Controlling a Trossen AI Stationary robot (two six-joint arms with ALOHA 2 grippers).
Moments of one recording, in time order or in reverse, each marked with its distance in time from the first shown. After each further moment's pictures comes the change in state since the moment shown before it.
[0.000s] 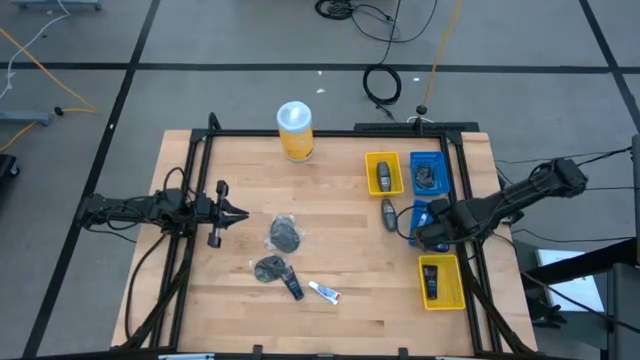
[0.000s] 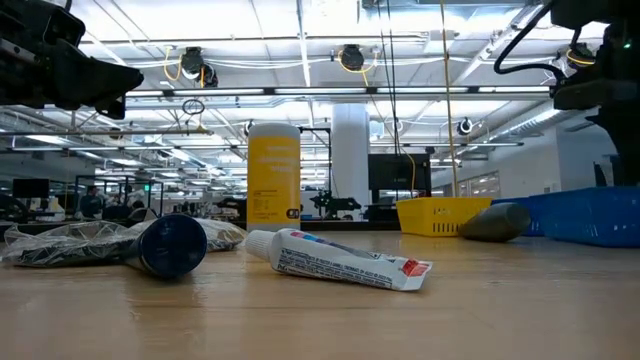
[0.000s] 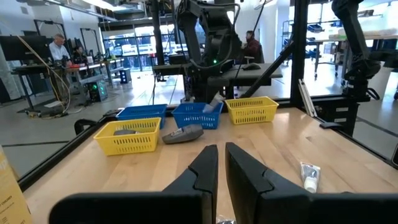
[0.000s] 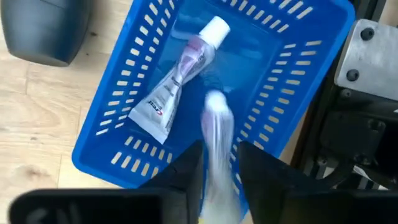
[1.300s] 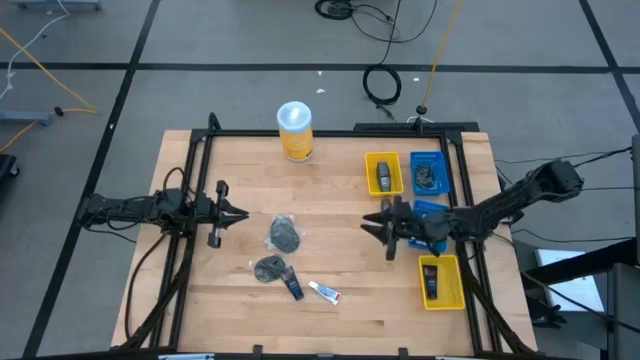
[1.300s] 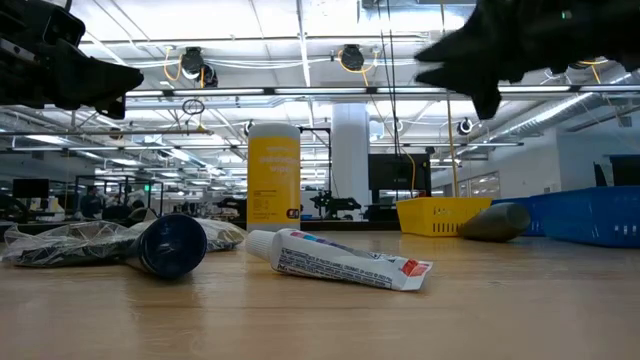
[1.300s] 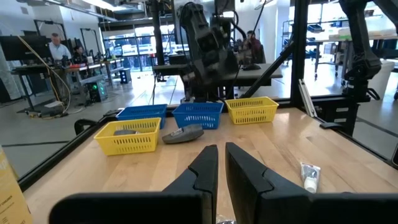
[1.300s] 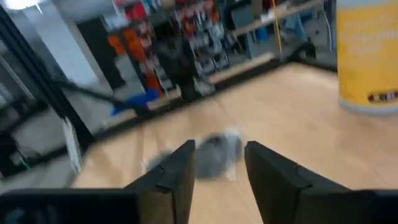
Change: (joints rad) left arm 0.000 0.000 0.000 0.000 0.000 0.000; right arm -0.030 0.093 -0.339 2.006 0.315 -1.252
